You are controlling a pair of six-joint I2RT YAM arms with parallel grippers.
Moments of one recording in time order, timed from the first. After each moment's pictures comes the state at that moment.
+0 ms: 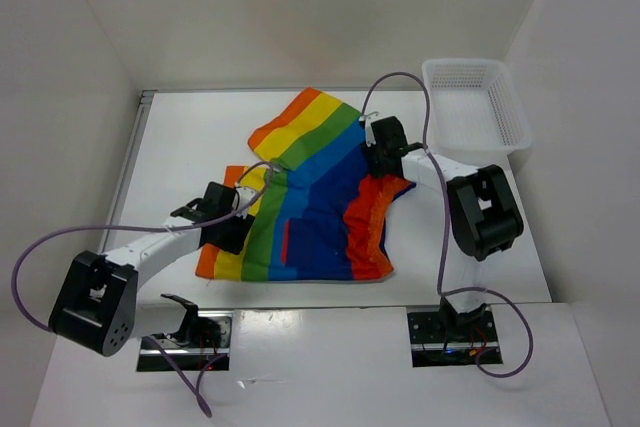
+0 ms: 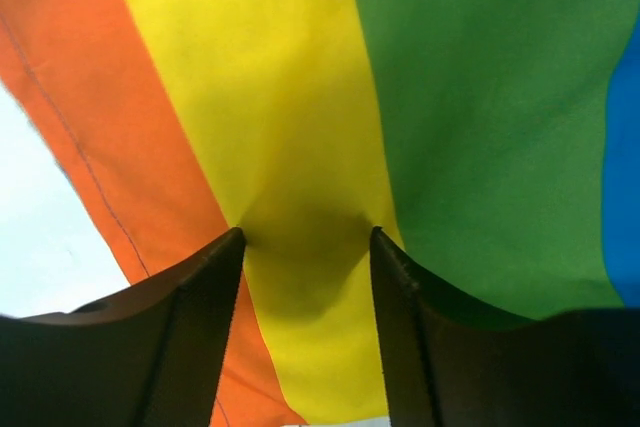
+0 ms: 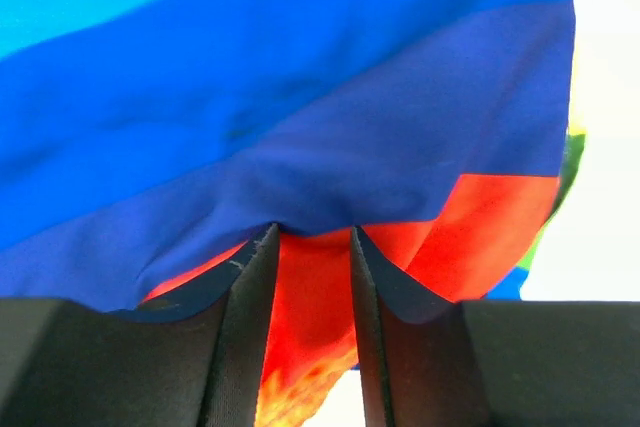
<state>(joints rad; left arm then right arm) -0.33 1.27 0.57 -0.39 0.00 0.07 0.36 1.80 1.15 -0.20 0.08 -0.10</state>
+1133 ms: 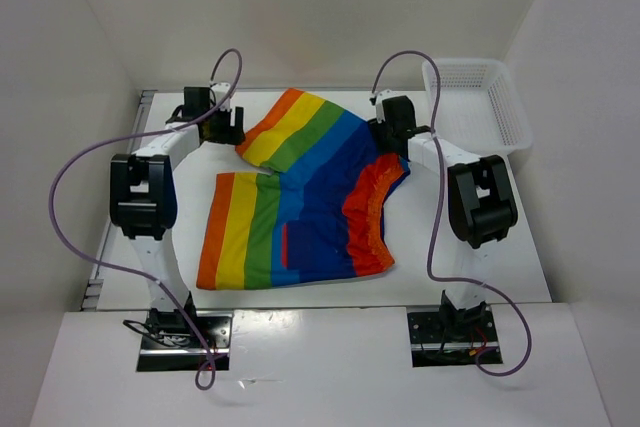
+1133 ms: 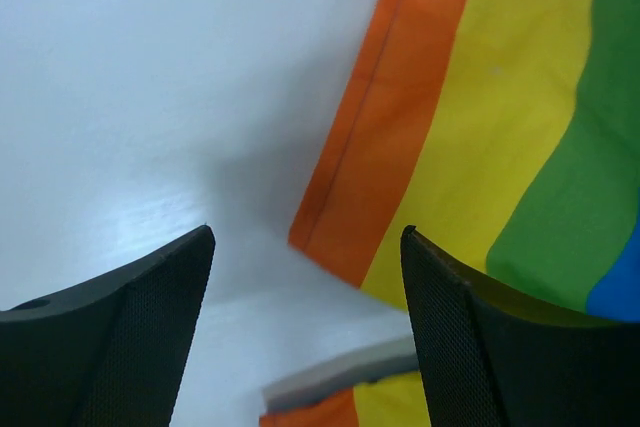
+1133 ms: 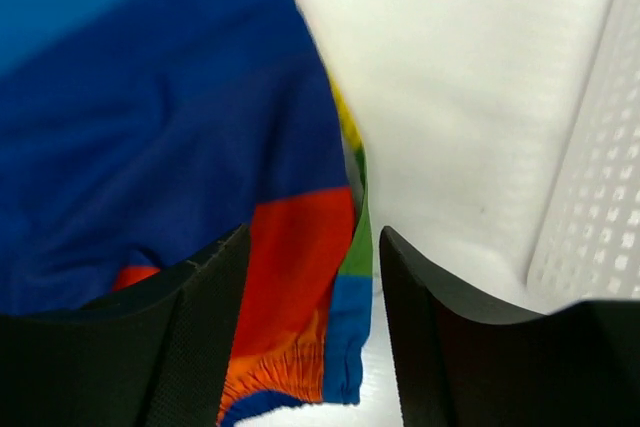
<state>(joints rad) 0.00 1.99 1.46 -0.23 0.21 0.07 0.28 1.92 1.35 -0.15 0.18 -0.18</state>
